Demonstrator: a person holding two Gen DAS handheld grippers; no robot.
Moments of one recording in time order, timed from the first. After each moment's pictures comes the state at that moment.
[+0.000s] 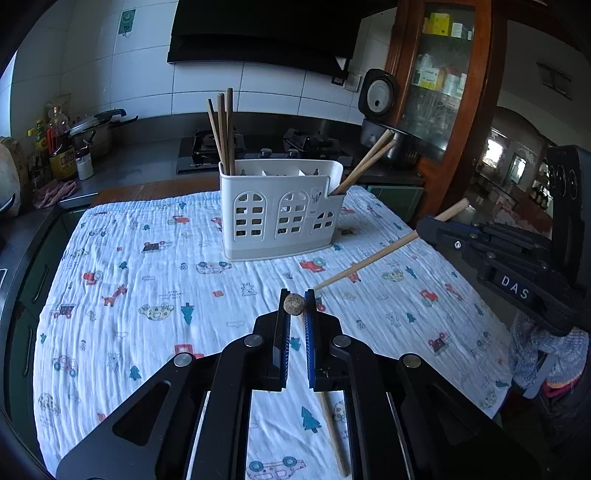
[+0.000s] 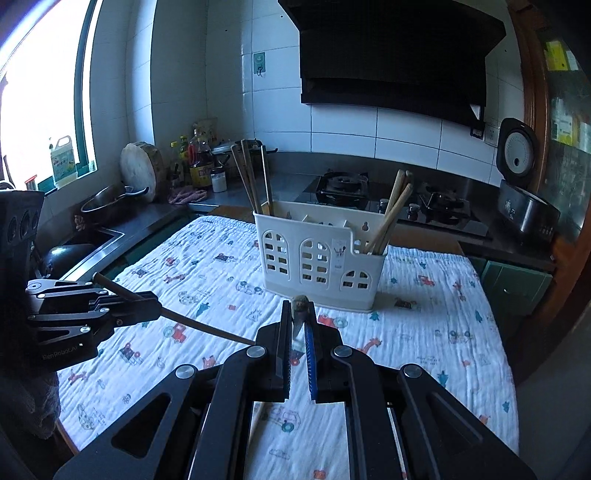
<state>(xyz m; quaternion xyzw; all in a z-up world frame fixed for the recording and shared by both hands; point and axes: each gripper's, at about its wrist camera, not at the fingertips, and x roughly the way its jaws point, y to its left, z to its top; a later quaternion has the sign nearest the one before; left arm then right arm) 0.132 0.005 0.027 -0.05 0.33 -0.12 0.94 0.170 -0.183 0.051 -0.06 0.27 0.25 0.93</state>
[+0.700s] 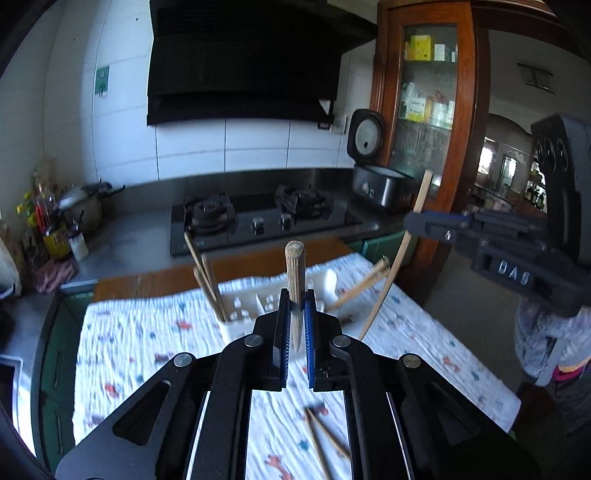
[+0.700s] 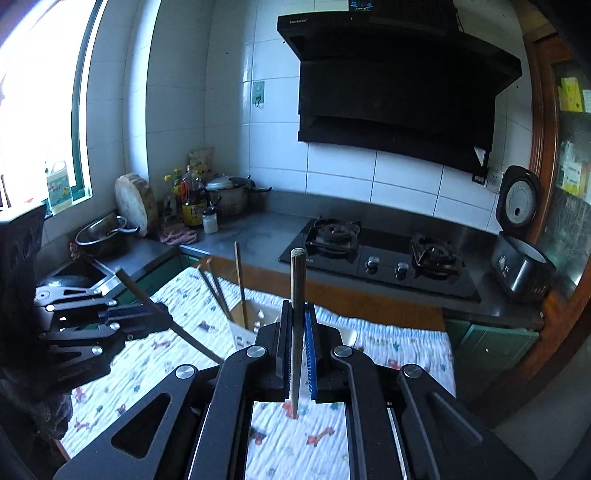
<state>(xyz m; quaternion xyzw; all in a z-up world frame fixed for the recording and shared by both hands) 0.211 -0.014 0.150 0.00 0.25 -0.13 0.96 0.249 -0.188 0.176 -0.08 0.23 0.26 0.94</state>
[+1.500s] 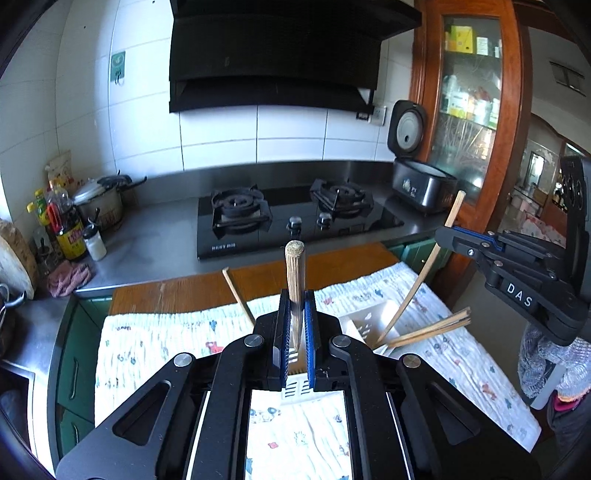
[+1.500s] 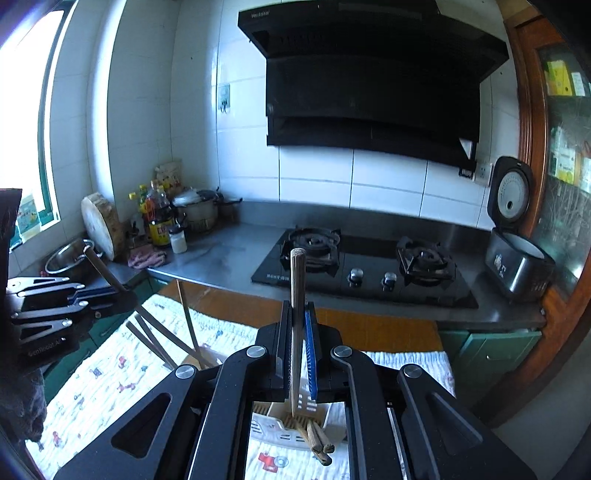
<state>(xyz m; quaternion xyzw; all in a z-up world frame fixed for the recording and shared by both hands) 0.299 0.014 0.150 -0.01 0.30 -0.08 0.95 0.345 -0.177 0.164 -0.05 0.23 0.22 0.95</state>
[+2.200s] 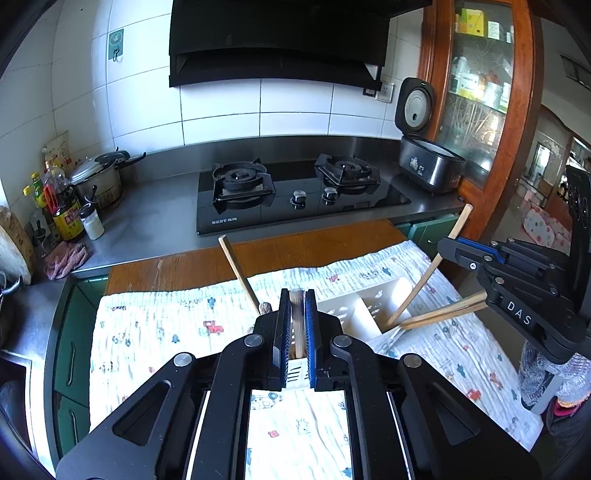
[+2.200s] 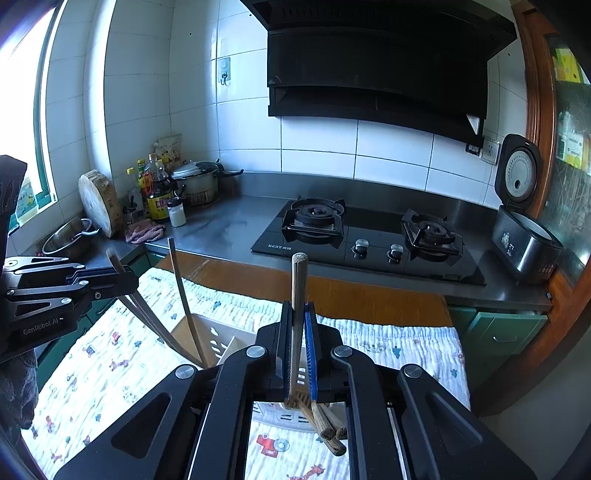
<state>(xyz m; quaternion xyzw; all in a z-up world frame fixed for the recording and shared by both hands) 0.316 0.017 0.123 -0.01 0.34 -0.07 0.94 0.353 -0.171 0.124 -0.06 0.27 0.22 0.93</state>
